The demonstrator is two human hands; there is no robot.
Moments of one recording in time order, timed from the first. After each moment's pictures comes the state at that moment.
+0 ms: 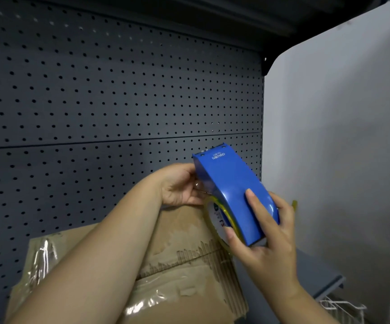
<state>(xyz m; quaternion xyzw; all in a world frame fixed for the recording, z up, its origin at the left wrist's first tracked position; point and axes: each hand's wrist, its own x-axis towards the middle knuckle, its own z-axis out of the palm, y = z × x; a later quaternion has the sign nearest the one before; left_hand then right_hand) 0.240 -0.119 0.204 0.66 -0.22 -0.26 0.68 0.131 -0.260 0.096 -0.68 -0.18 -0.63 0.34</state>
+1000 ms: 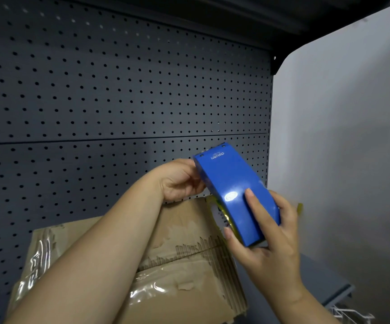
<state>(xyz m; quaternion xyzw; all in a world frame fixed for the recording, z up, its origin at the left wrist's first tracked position) 0.260 -0.117 0.205 0.63 -0.22 -0.18 0.72 0.137 -0.258 0.104 -0.69 -0.19 -0.63 0.31</state>
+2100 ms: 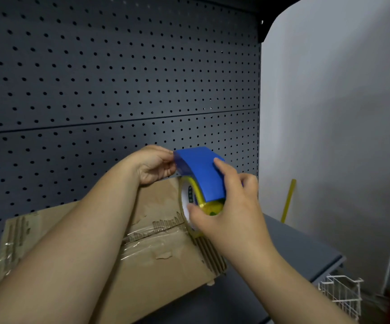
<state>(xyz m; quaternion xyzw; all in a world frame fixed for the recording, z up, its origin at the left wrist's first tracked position) 0.304 -0.106 0.195 0.68 -0.14 -0.10 0.71 0.136 -0.241 0.127 -0.84 -0.08 -0.33 0.43</state>
